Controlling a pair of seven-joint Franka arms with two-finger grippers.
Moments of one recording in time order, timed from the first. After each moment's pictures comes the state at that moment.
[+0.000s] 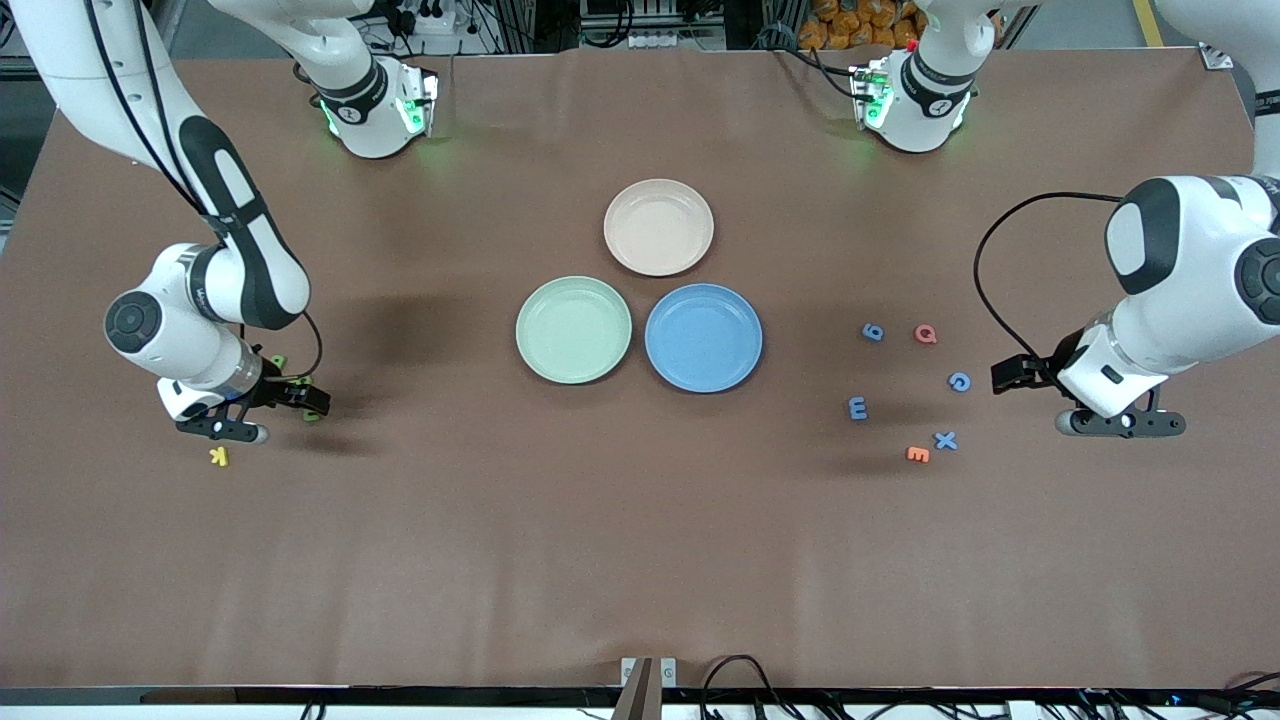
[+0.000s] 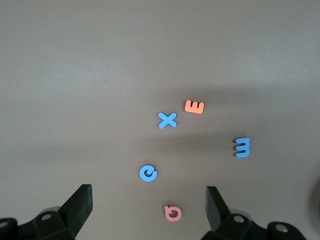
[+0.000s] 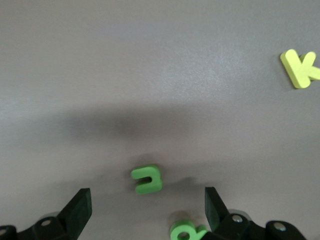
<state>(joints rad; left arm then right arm) 0.09 0.26 -0.13 -1.85 0.01 2.09 0.00 -0.02 0.46 -0.06 -2.12 0.09 2.59 0.01</state>
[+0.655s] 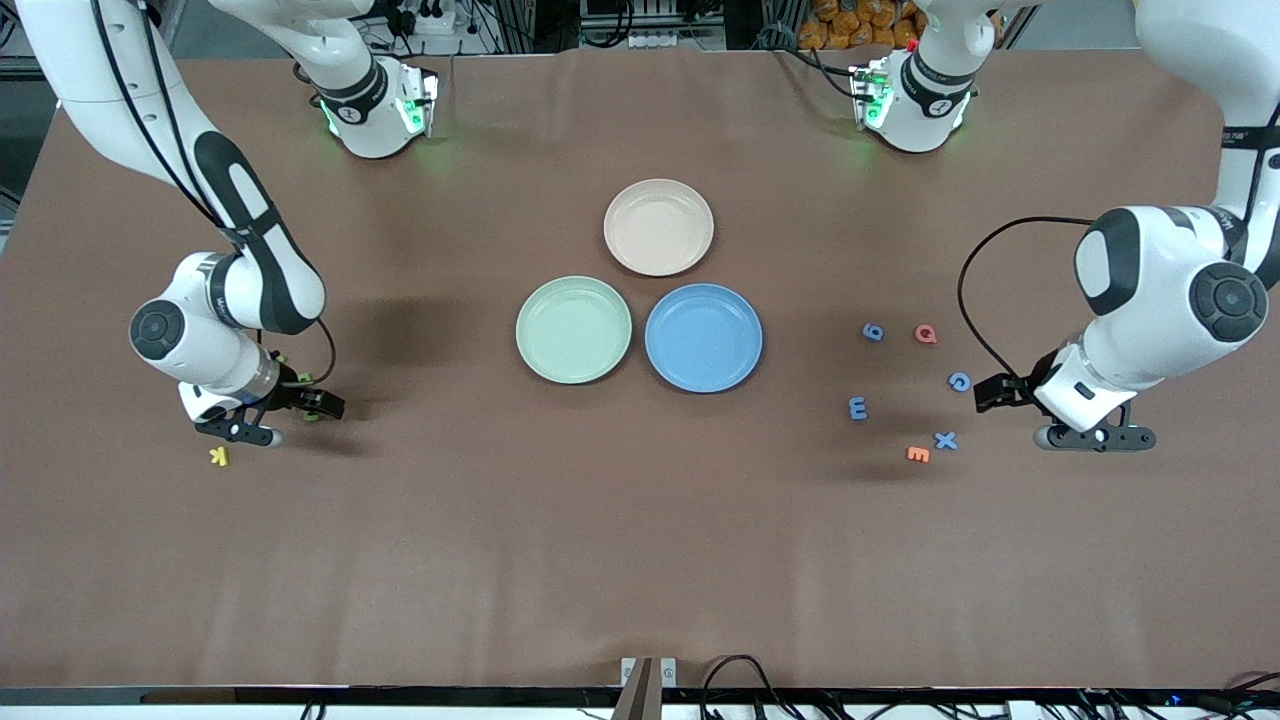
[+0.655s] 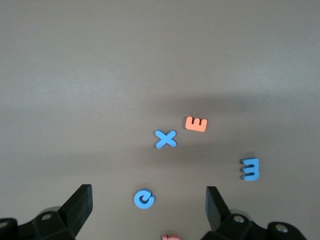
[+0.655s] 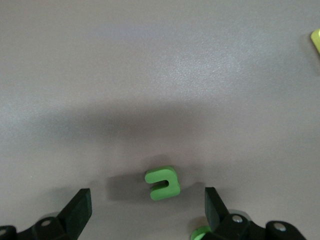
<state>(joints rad) 0.09 0.32 -0.13 -1.90 0.01 2.24 0.00 -0.03 0.49 -0.03 -2.12 0.09 2.62 0.08</state>
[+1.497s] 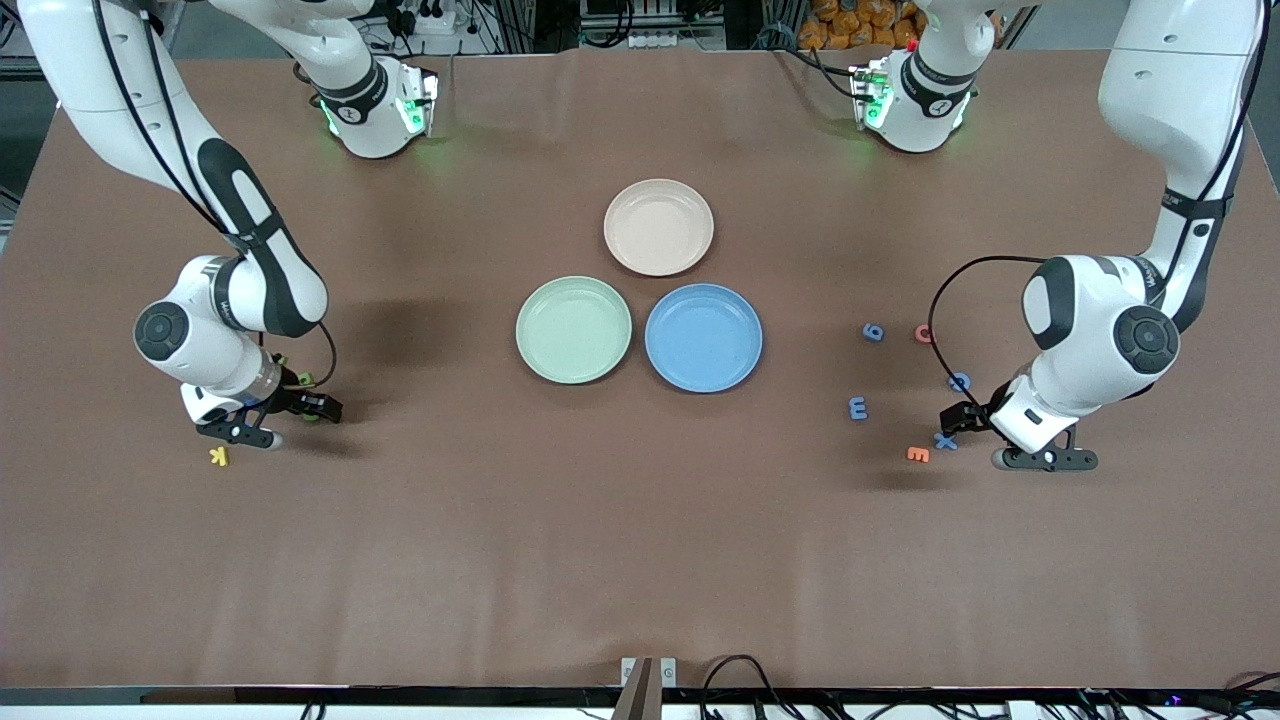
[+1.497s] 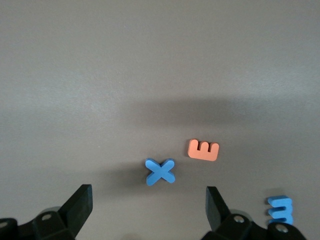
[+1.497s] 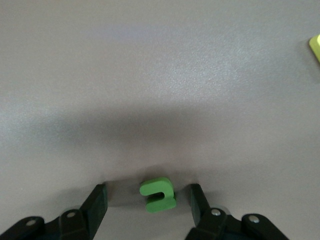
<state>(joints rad) 0.08 0.48 -0.13 -1.93 0.01 2.48 0.00 -0.04 0.52 -0.03 -2.11 0.09 2.66 0.08</state>
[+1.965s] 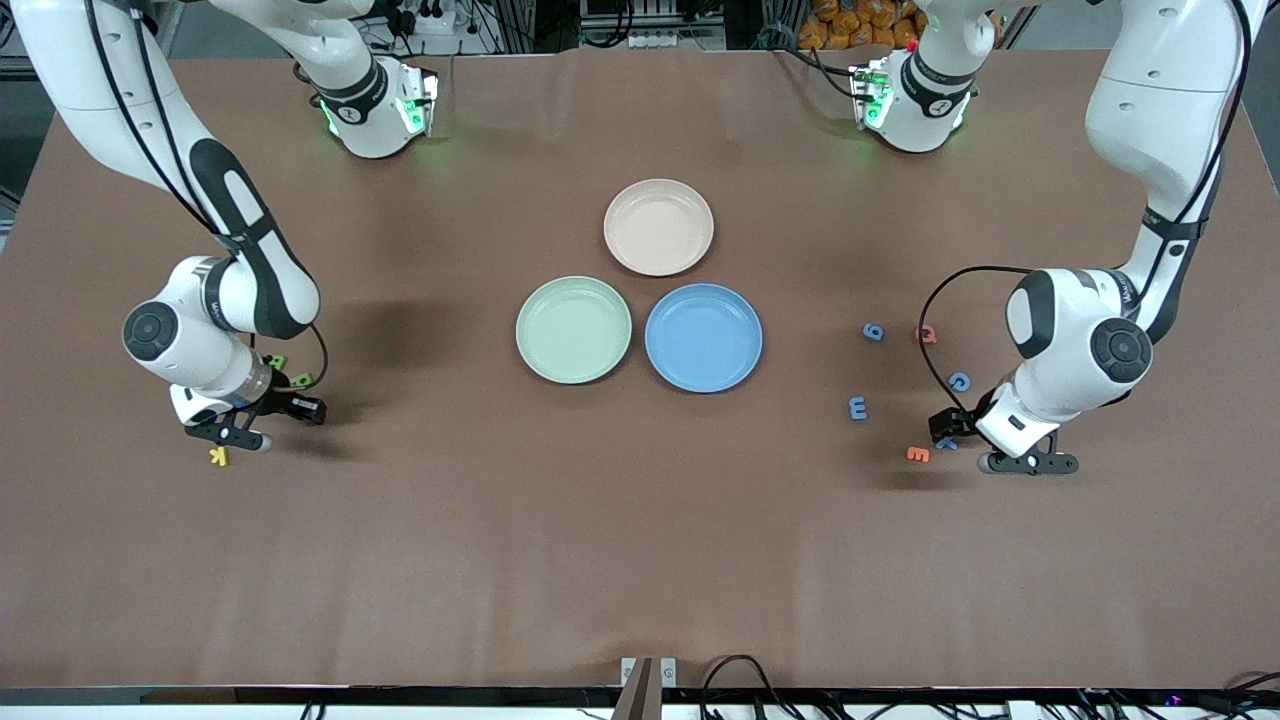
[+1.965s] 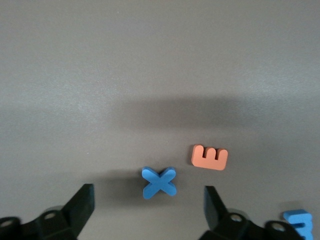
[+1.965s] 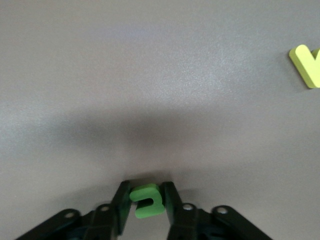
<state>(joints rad) 0.08 0.55 -0.13 -1.94 0.01 2.56 0.00 -0.05 0.52 -0.03 -2.10 0.09 2.66 0.08</state>
